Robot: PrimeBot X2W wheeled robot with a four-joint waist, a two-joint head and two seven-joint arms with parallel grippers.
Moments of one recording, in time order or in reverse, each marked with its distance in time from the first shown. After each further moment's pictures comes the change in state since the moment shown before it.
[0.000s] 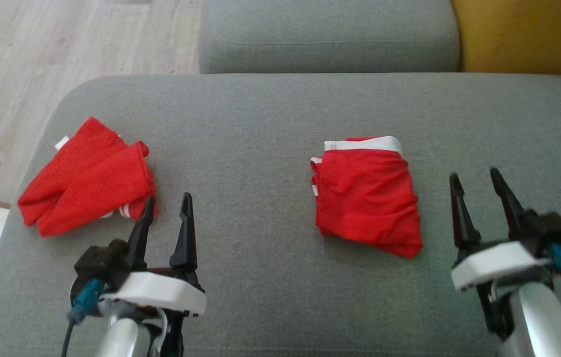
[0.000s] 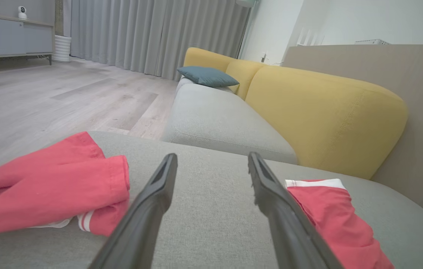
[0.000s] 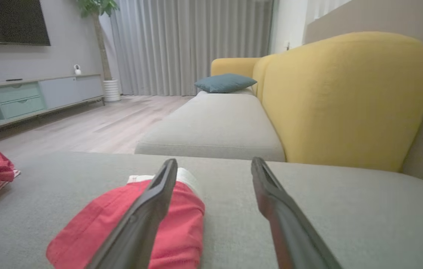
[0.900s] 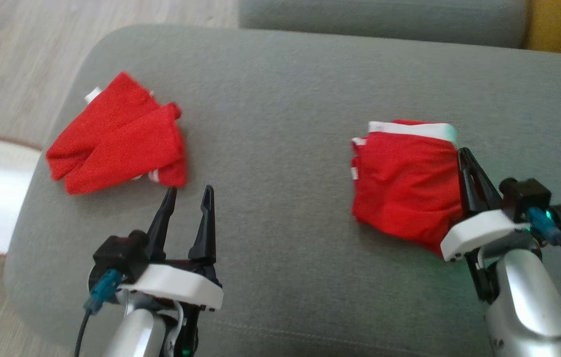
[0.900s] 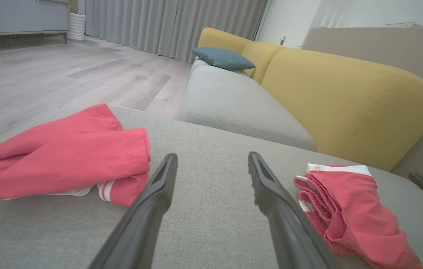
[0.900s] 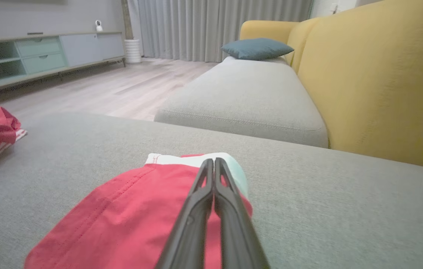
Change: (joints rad) left arm -0.025 0.000 -0.068 -0.008 -0.012 -0.001 0.000; right arm -0.121 0.049 -0.048 0.122 -0.125 0.000 0.019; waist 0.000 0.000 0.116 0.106
